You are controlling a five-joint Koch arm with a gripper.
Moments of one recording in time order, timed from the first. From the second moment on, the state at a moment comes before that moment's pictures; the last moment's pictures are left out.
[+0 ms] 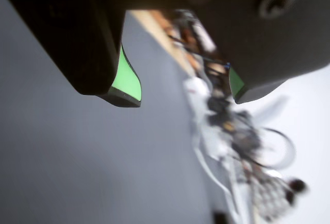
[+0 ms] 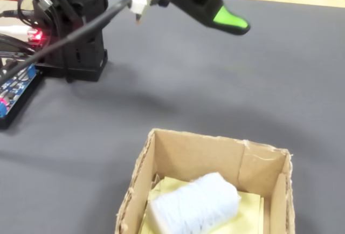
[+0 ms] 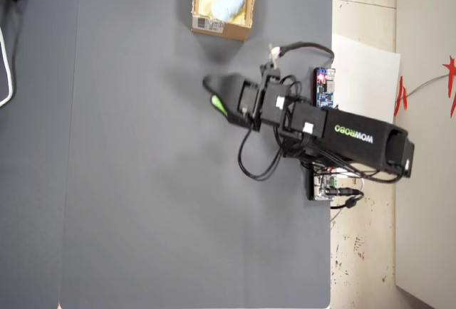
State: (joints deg) arm 12.1 130.7 146.0 10.1 85.3
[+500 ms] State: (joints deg) arm 6.6 130.8 171.0 -3.7 88.9
